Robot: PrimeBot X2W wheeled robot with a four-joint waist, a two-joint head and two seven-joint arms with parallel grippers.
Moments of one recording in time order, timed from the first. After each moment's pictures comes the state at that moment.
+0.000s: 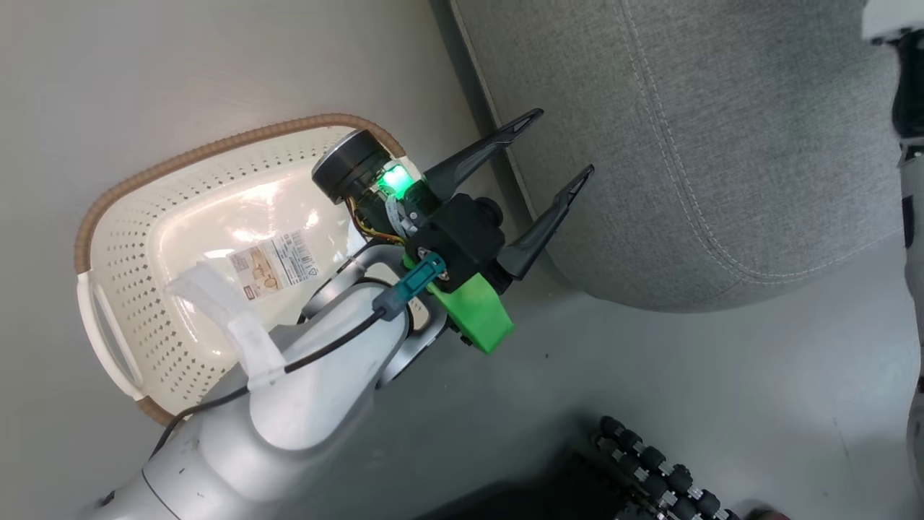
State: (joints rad) left arm -0.80 0.18 -0.85 0.23 -0.27 -0.11 -0.15; right arm -1.01 -0.30 -0.04 0.60 0.34 0.13 -0.26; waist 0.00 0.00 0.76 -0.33
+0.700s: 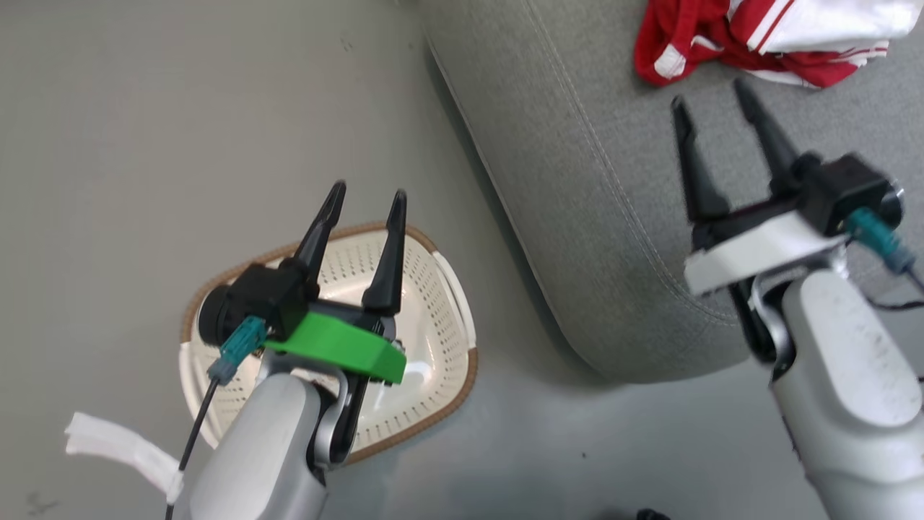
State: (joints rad) left arm -0.42 0.11 -0.46 0.24 -0.46 0.02 -0.26; right arm -0.53 -0.23 0.20 0.29 0.25 0.13 -0.26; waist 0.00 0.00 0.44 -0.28
